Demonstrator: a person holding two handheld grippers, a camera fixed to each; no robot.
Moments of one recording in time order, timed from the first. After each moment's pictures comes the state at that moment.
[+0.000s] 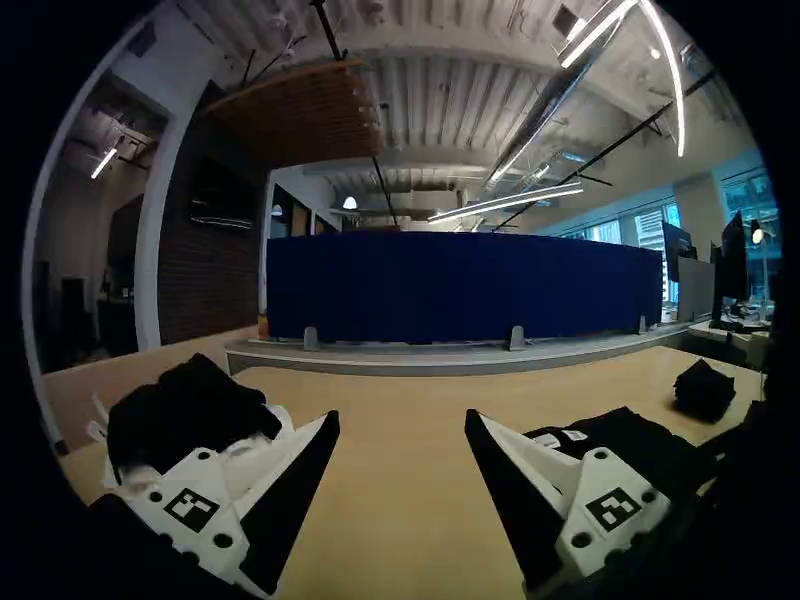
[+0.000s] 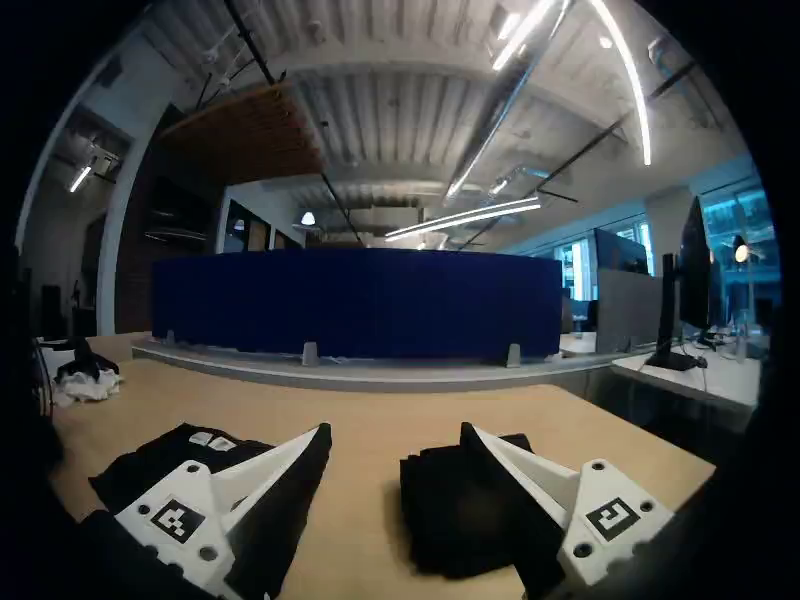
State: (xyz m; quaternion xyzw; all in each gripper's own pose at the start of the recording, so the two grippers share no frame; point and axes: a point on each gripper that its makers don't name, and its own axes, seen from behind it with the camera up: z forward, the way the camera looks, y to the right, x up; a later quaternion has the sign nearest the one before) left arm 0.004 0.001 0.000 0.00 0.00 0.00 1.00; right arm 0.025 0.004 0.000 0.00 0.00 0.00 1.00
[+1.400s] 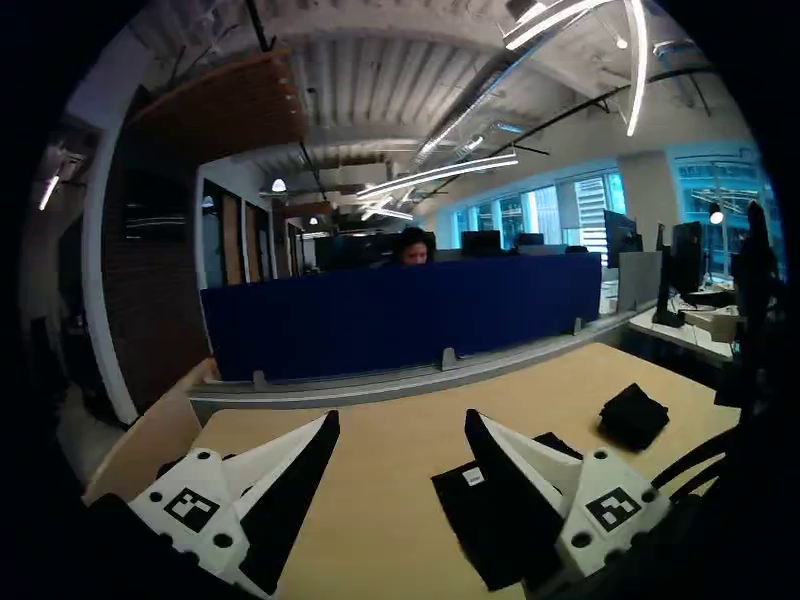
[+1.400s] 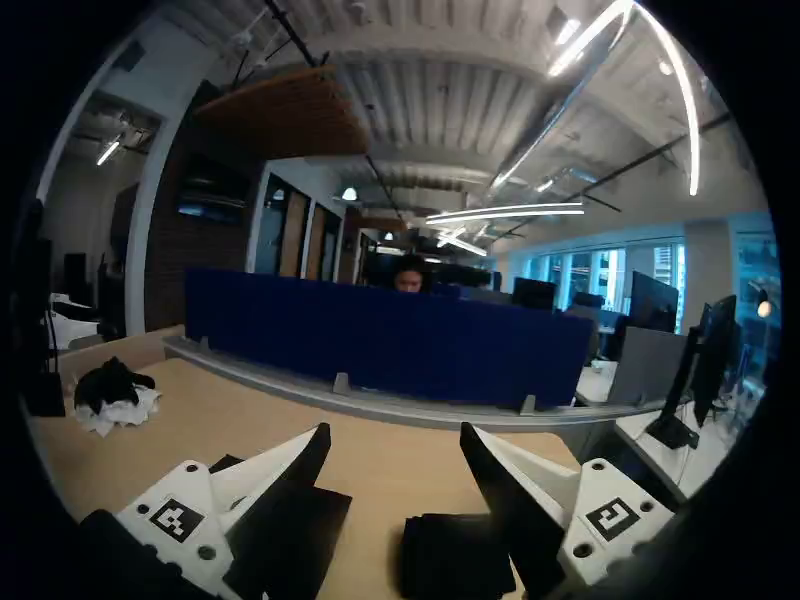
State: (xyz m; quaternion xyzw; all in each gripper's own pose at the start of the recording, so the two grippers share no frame) left arm 0.168 0.058 -0.021 -0.13 -0.07 0.05 0.99; right arm 0.185 -0.021 -0.018 0.08 -0.06 -0.06 0.99
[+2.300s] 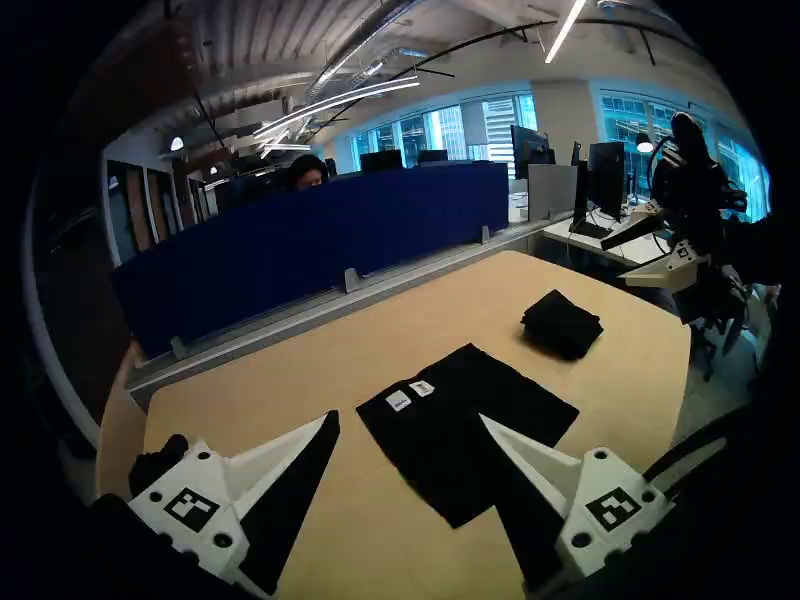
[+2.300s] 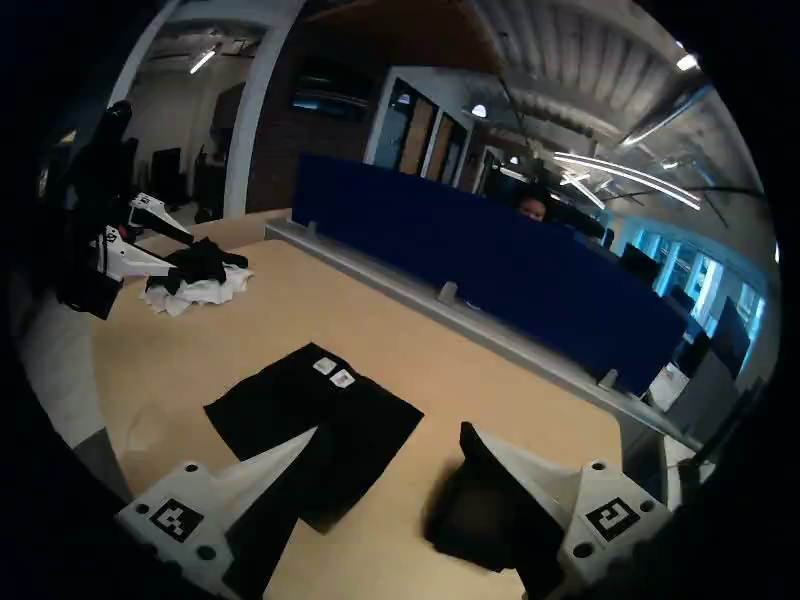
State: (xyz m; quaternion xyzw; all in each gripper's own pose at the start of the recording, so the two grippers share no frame) left arm 0.107 0.121 -0.055 -0.28 -0.20 0.12 0.93; right arm 0.121 -0.074 -0.060 0.25 -0.22 -0.17 0.93
